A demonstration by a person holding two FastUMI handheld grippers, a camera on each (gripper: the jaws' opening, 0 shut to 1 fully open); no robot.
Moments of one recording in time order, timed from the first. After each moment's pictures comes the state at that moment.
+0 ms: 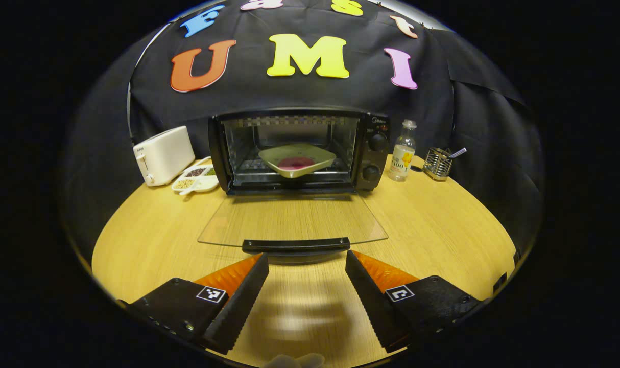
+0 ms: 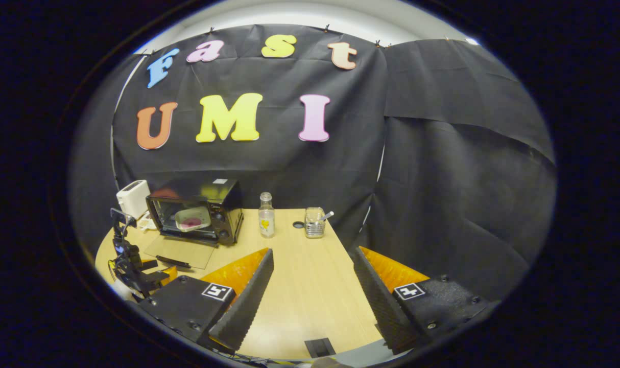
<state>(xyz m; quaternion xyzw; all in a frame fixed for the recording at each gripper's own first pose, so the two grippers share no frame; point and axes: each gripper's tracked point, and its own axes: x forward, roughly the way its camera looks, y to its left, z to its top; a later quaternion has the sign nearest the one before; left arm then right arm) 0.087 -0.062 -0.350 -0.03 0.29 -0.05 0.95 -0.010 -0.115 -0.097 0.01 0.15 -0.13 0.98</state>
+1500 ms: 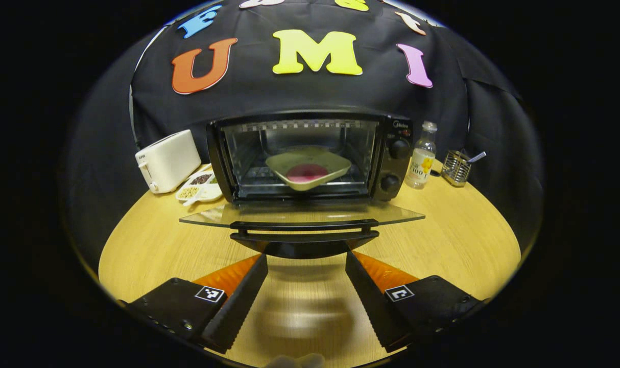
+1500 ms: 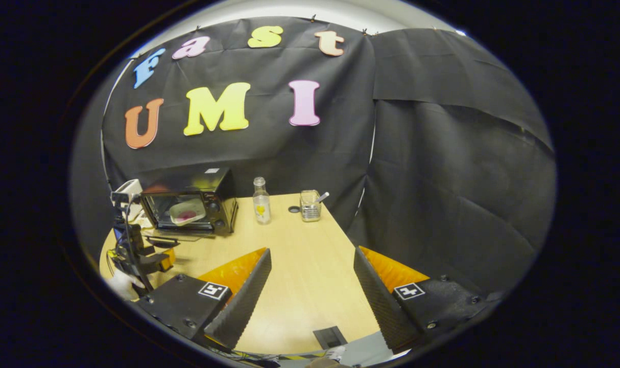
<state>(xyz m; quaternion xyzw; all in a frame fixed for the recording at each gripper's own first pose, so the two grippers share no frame) 0.137 -0.050 -0.311 -0.01 0.27 -0.01 0.96 -0.012 -0.109 -0.128 0.04 0.17 -0.14 0.97</state>
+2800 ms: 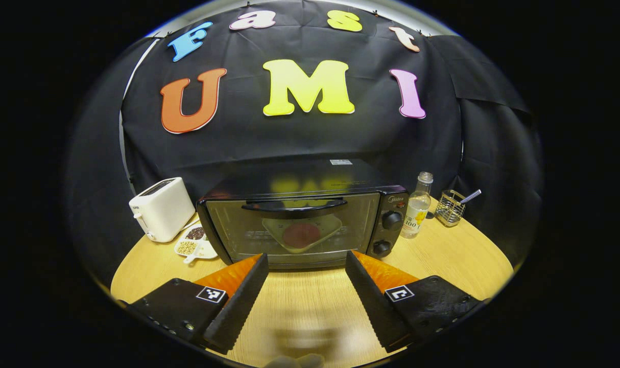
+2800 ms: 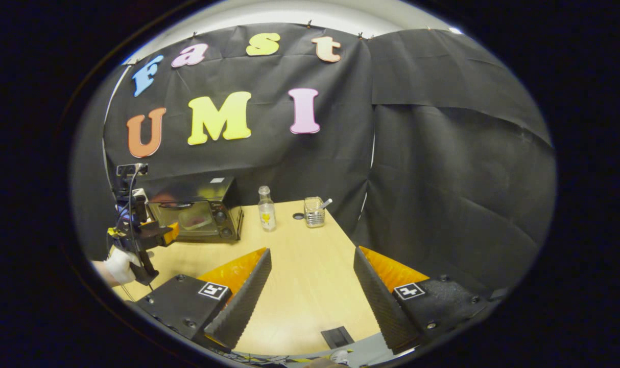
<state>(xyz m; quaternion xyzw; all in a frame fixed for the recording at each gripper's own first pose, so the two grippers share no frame) 0.187 -0.057 -0.224 -0.01 0.19 -0.03 0.98 -0.024 -0.099 -0.105 0.05 0.15 -0.13 0.98</state>
